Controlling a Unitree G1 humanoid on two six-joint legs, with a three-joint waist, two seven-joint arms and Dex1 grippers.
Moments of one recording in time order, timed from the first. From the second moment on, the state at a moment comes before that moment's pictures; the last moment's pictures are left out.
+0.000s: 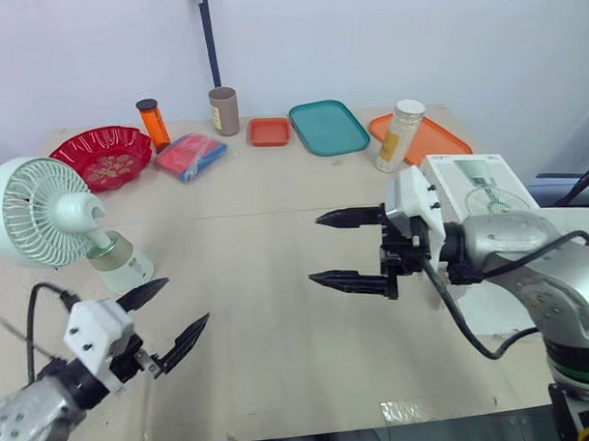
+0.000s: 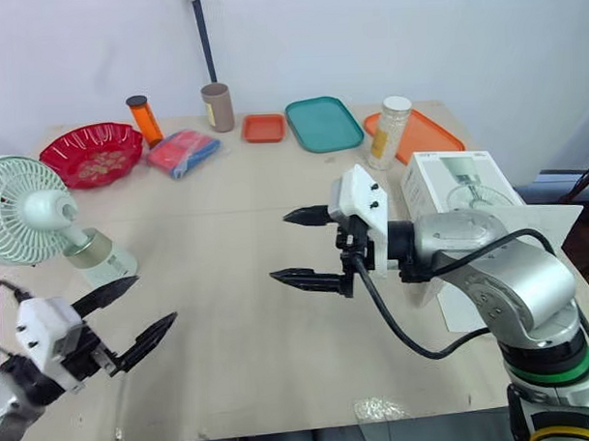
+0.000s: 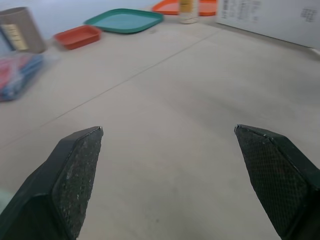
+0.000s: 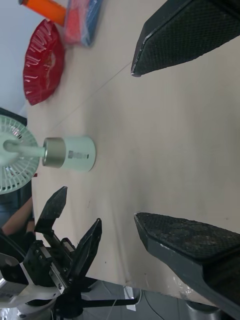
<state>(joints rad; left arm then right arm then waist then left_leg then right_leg) 0.60 0.43 0.43 -0.87 -0.49 0.28 -0.62 -0.57 -0.75 0.06 -0.56 0.76 0.80 0.88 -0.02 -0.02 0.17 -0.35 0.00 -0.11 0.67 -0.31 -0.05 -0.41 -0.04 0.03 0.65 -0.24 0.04</state>
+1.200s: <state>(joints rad) 0.43 0.54 0.83 -0.58 -0.70 0.34 -0.37 -0.58 -0.64 0.21 -0.47 0.53 0.74 0.85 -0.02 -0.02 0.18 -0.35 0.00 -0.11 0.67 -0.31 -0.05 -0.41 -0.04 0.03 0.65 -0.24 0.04</state>
